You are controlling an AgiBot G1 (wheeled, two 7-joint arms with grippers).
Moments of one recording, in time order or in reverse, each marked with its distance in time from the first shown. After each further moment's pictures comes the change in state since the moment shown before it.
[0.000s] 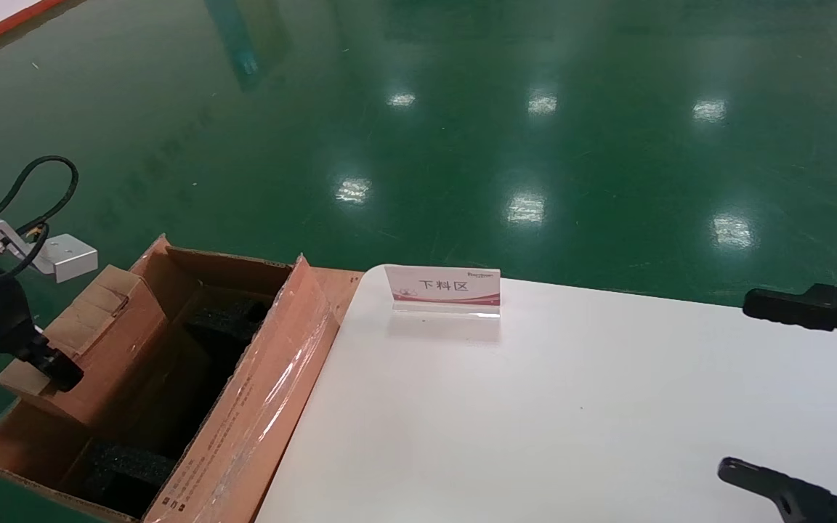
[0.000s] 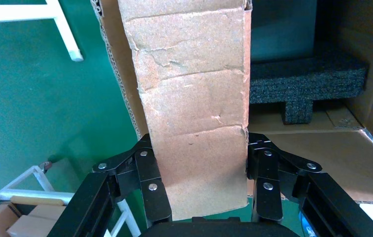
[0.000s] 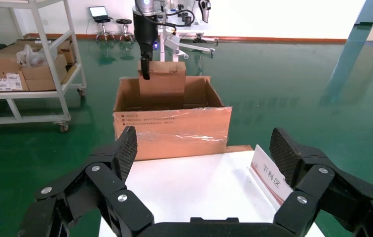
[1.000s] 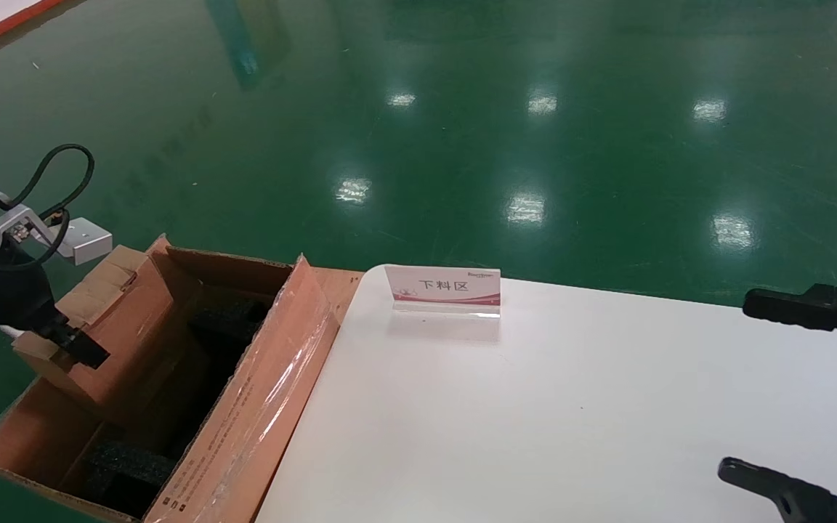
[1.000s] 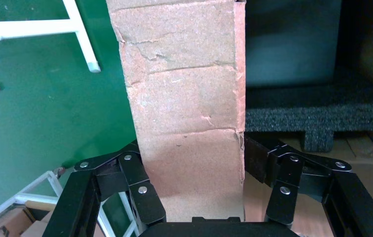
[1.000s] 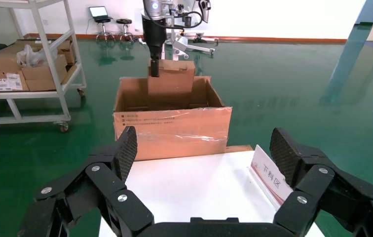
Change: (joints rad) left arm 0.102 0.047 -0.025 0.092 -0.016 -0.080 0.005; right arm 0.000 0.001 -0.002 0.000 0.001 0.001 -0.001
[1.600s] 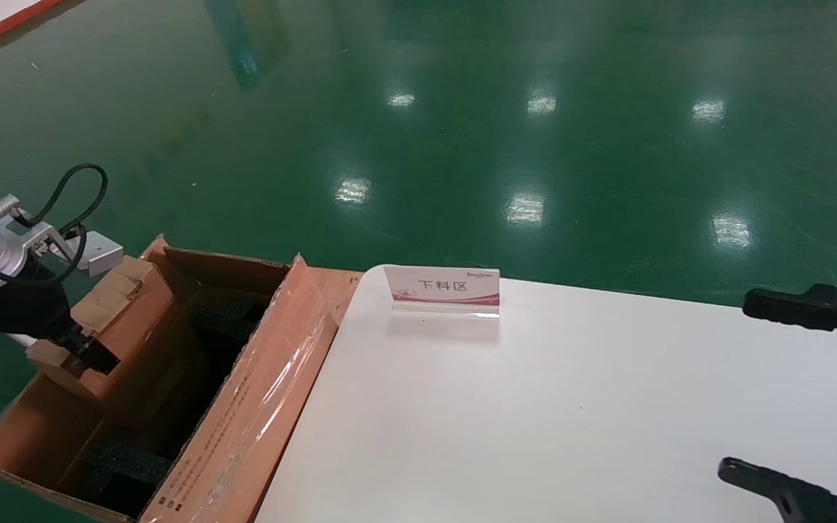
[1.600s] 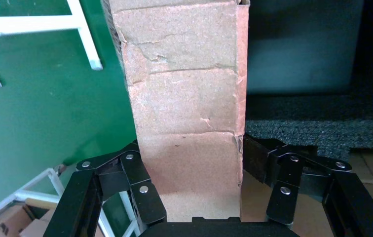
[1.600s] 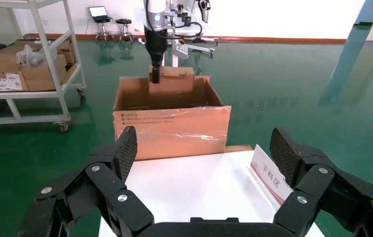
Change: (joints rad) left arm 0.126 0.017 -0.009 0.083 -0.021 -0.058 0.007; right arm 0.000 0.000 -0.001 0.000 0.001 0.000 0.000
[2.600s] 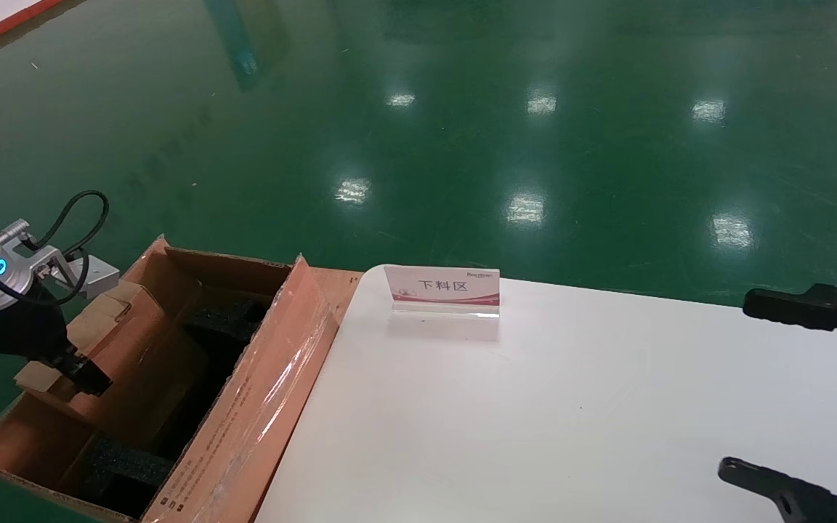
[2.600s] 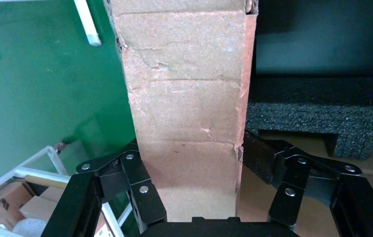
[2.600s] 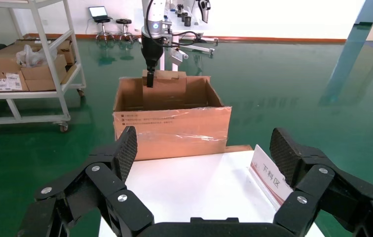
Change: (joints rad) left arm 0.110 0.028 -0.001 0.095 -0.028 0.019 0.002; right arm 0.000 0.001 -0.001 0.000 0.001 0.001 0.000
